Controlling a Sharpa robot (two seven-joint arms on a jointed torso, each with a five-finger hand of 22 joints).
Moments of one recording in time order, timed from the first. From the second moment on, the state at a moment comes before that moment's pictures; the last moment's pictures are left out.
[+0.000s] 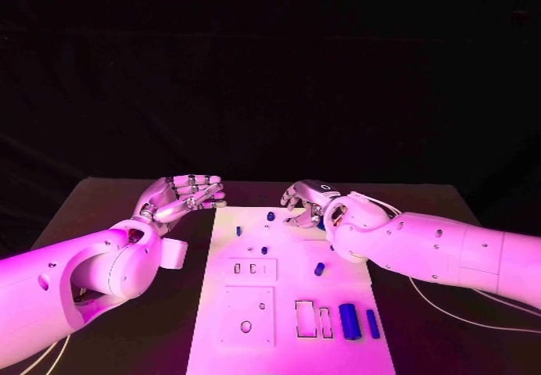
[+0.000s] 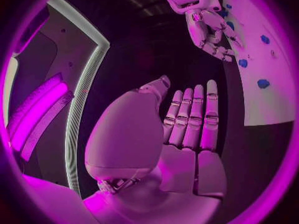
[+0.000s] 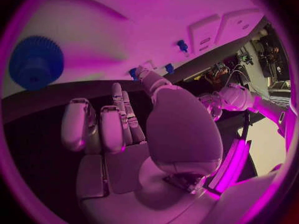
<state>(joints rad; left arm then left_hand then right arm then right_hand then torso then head) 1.18 -0.94 0.00 1.65 -0.08 -0.39 0.45 1.50 -0.16 0.38 0.20 0.06 0.89 0.23 0.20 0.14 1.03 0.18 0.07 0.07 0.97 0.14 0.20 0.22 0.17 0.95 0.24 0.27 0.12 1.27 -0.60 -0.15 1.29 -1.44 -0.46 -0.21 1.30 -0.24 0.35 0.06 0.19 0.89 0.14 0.15 0.34 1.10 0.09 0.12 0.16 1.46 0.01 1.38 1.16 0.07 1.38 0.11 1.33 1.22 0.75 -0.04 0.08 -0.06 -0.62</state>
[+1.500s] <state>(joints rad) 1.19 -0.94 0.00 1.63 -0.07 -0.38 0.45 1.50 -0.16 0.38 0.20 0.06 0.89 0.23 0.20 0.14 1.02 0.18 0.07 0.07 0.97 0.15 0.20 0.22 0.17 0.95 0.24 0.27 0.12 1.29 -0.80 -0.14 1.33 -1.24 -0.31 -0.20 1.46 -0.19 0.00 0.29 0.30 0.82 0.16 0.31 0.42 1.41 0.08 1.40 1.31 1.46 0.00 1.55 1.31 0.02 1.47 0.10 1.53 1.31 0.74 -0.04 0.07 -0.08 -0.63</state>
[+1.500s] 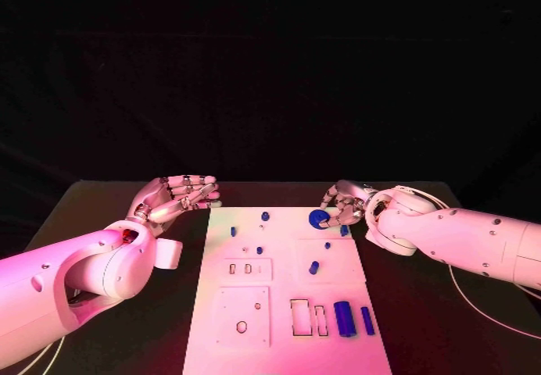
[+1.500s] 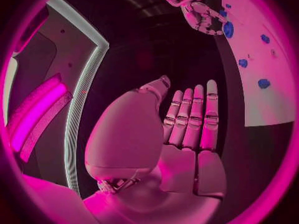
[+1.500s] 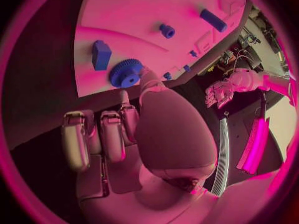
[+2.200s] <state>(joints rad) 1.19 -0.94 0.00 1.63 -0.07 -0.38 0.44 1.50 -0.16 0.38 0.20 0.06 0.89 0.23 0.20 0.14 1.02 0.18 0.07 0.07 0.97 0.15 0.20 0.22 0.17 0.95 0.24 0.27 0.12 1.28 -0.76 -0.14 1.28 -1.23 -0.30 -0.20 1.47 -0.15 0.11 0.28 0.29 0.85 0.16 0.31 0.39 1.42 0.08 1.42 1.31 1.46 0.00 1.55 1.31 0.02 1.47 0.10 1.54 1.31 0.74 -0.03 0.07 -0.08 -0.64</state>
